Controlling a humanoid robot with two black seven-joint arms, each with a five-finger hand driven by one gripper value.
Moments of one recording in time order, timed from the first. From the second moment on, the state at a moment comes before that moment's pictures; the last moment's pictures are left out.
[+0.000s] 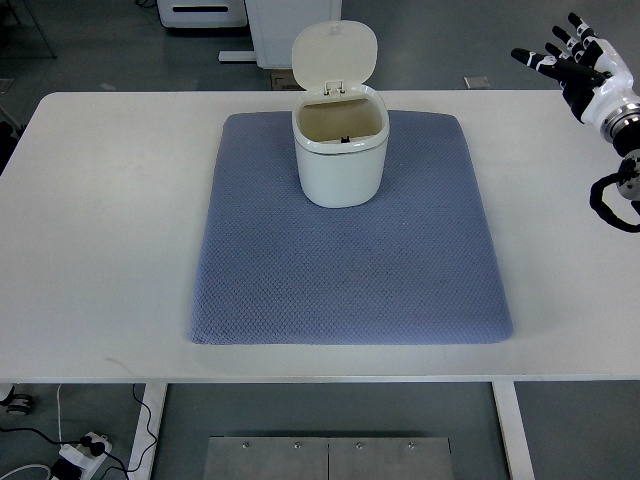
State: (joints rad) left arm -0.01 0.00 -0.10 -0.16 0.00 0.21 -0.12; right arm 0.97 -0.39 0.61 0.69 -0.14 -0.02 0.21
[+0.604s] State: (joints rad) left arm -0.01 0.00 -0.10 -0.16 0.00 0.21 -0.12; right arm 0.81 -0.25 0.98 0.68 -0.13 0.10 0.01
